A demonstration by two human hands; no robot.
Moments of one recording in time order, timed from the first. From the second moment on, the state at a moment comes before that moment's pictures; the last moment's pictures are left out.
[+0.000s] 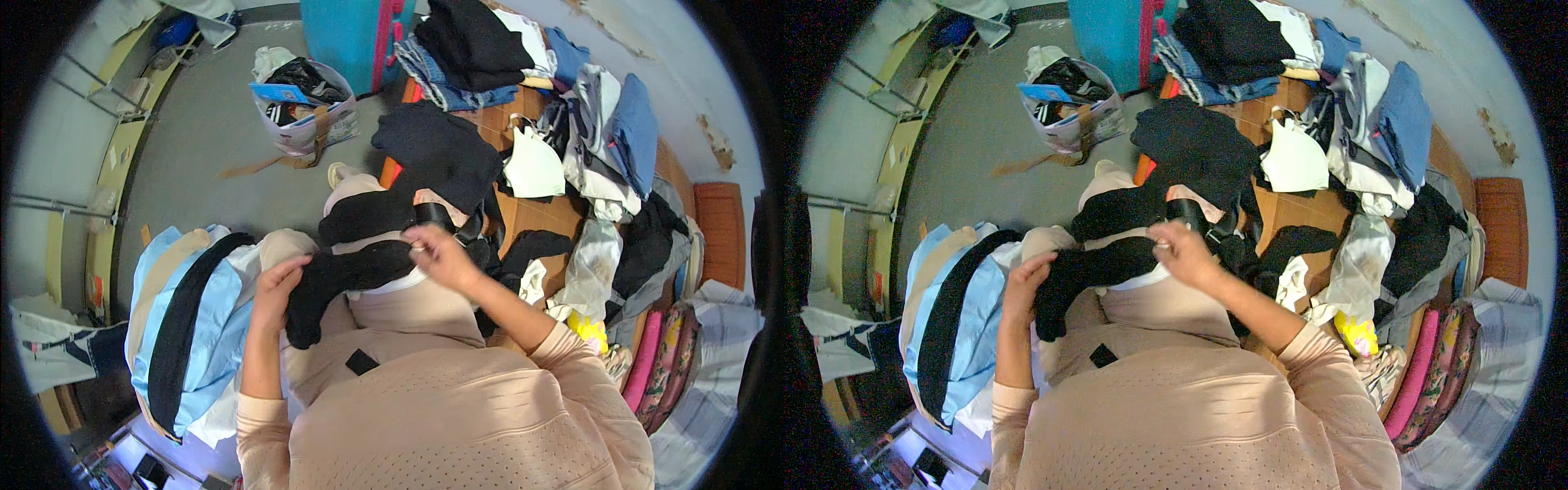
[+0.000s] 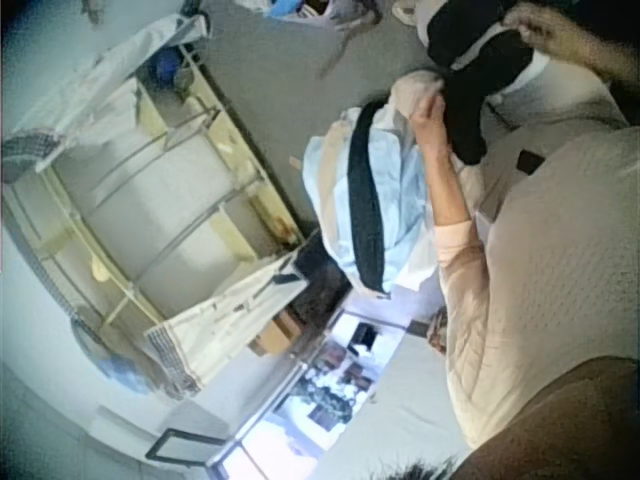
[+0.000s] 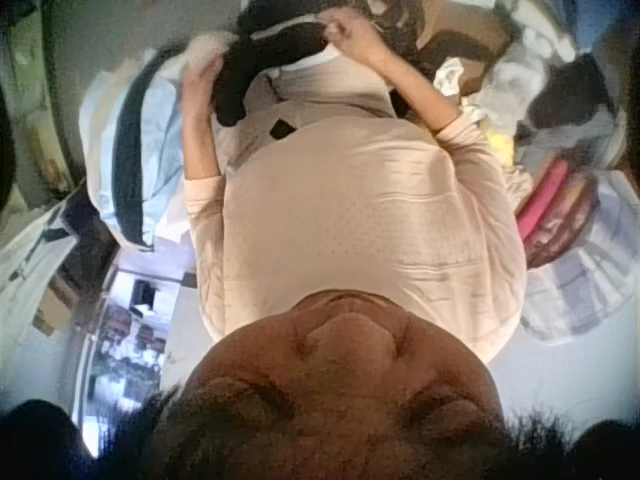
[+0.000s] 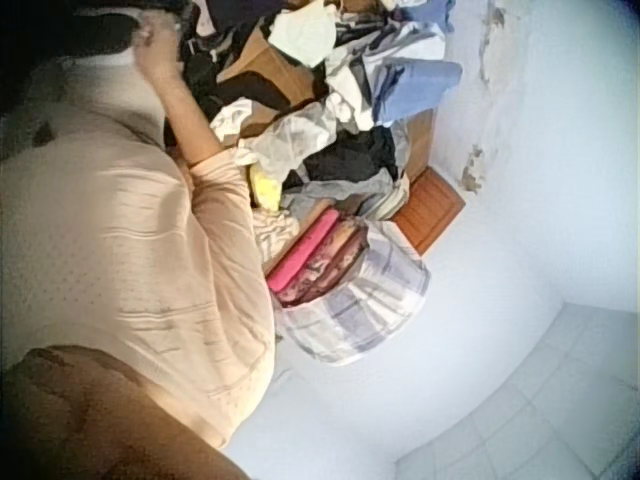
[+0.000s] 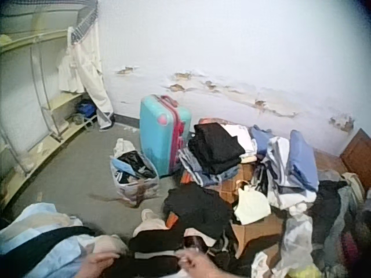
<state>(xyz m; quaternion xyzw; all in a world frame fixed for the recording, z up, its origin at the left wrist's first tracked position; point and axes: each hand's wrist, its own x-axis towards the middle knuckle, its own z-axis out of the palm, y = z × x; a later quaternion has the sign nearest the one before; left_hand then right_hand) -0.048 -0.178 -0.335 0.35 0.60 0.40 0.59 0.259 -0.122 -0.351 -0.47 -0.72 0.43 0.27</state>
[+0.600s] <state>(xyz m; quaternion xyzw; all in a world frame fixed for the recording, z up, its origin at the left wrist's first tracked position) -0.095 -0.217 -0.312 0.11 0.47 0.62 0.62 0.317 -0.121 -0.323 -0.52 -0.29 0.66 0.46</state>
